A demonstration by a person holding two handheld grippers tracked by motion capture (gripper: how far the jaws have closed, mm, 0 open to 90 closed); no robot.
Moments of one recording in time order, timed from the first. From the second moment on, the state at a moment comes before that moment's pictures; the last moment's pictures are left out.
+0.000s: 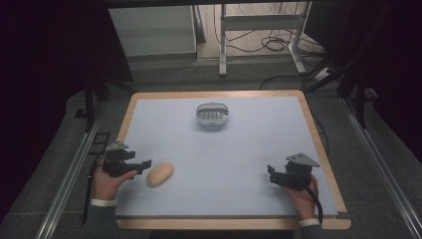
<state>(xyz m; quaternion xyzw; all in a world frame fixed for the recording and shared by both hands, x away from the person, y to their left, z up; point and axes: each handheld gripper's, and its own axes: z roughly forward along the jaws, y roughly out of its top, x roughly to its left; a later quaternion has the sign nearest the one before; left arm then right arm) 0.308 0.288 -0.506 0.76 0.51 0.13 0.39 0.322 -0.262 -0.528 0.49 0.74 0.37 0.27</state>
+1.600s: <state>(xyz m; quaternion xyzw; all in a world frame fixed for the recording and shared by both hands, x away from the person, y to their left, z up) 0.298 0.280 -0.489 0.78 0.50 0.16 0.35 0.321 -0.266 -0.528 0.50 0.73 0.38 0.27</state>
